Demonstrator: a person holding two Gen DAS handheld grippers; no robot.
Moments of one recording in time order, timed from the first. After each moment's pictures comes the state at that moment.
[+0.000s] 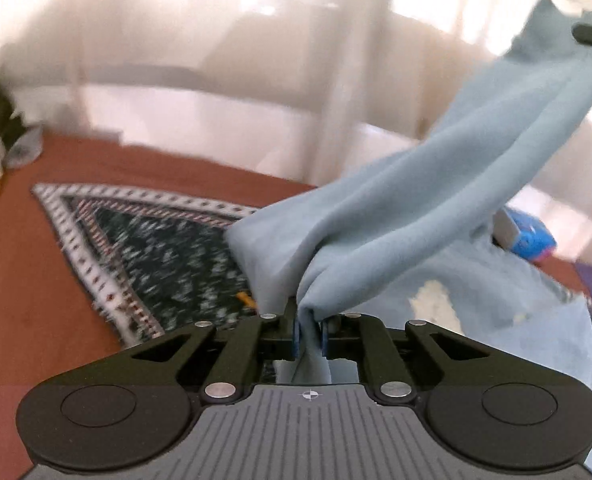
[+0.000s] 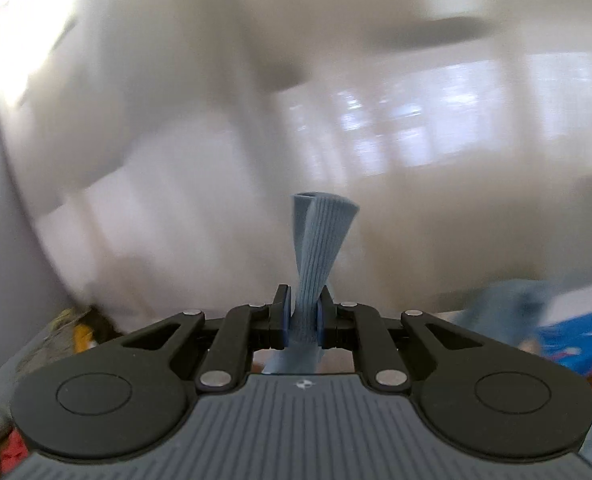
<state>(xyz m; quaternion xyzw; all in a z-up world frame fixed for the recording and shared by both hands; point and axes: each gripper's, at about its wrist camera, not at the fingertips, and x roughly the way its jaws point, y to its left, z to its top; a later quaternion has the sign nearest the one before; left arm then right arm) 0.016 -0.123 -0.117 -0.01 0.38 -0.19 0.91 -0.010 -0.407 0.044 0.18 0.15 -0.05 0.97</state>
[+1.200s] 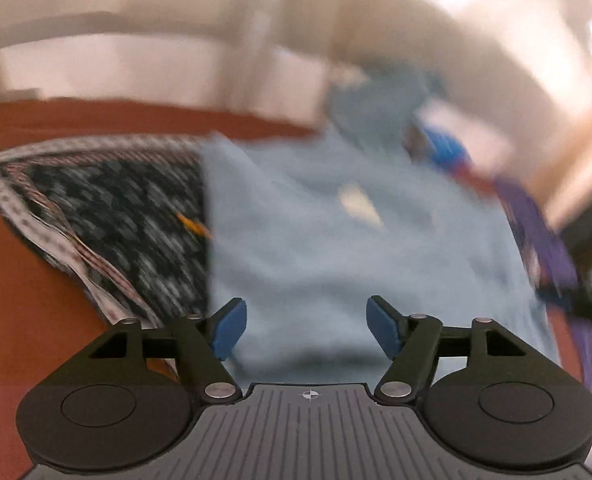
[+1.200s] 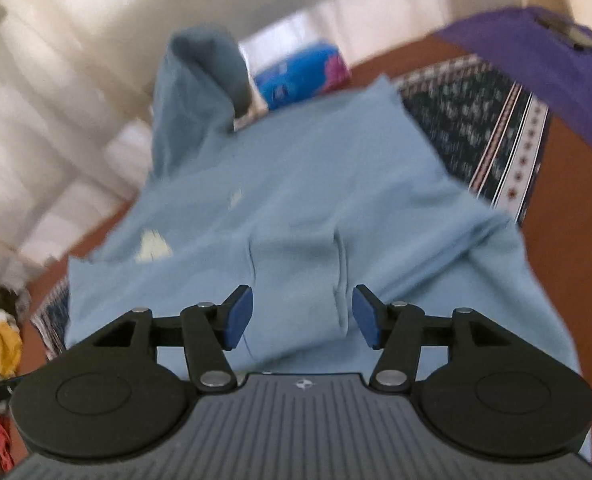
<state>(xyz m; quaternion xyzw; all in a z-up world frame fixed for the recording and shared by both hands) 0.026 -0.083 -0.103 -0.02 0.45 -0.31 0.84 -0.213 -0.494 -0.153 0.36 0.33 -0.22 0.85</state>
